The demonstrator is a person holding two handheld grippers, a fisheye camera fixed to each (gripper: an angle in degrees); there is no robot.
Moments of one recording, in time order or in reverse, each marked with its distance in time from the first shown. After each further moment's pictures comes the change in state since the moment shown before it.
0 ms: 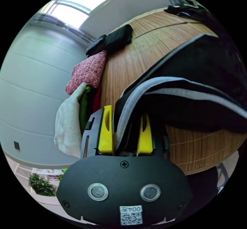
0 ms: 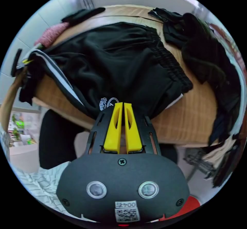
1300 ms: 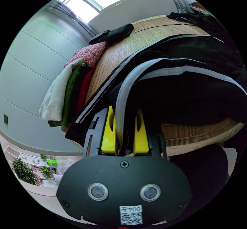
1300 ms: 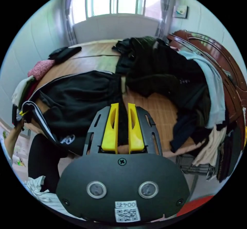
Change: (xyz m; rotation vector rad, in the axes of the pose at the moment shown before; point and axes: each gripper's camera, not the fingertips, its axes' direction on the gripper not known) left arm 0.043 0.169 -0.061 0.064 0.057 -0.110; right arm 0.190 -0.002 -0.107 0.346 0.203 0.075
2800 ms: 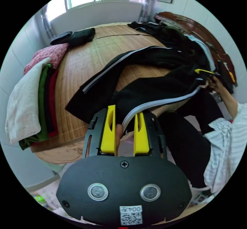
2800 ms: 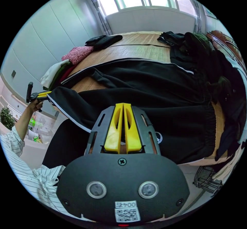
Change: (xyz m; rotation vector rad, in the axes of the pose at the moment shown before) left arm -0.160 -0.083 -0.309 0.049 0.710 0.226; right arm -0.139 0.067 0.053 -0.085 -0.348 -0.135
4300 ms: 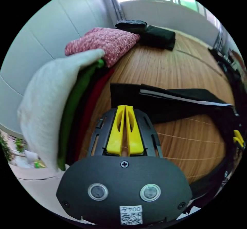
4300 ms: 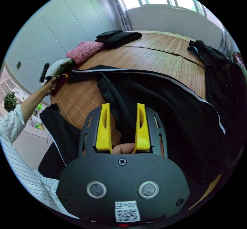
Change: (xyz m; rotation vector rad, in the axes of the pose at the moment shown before) left arm 0.129 -0.423 0.114 0.018 -0.414 -0.664; right arm -0.074 -0.170 0.216 -0.078 -0.088 -0.184
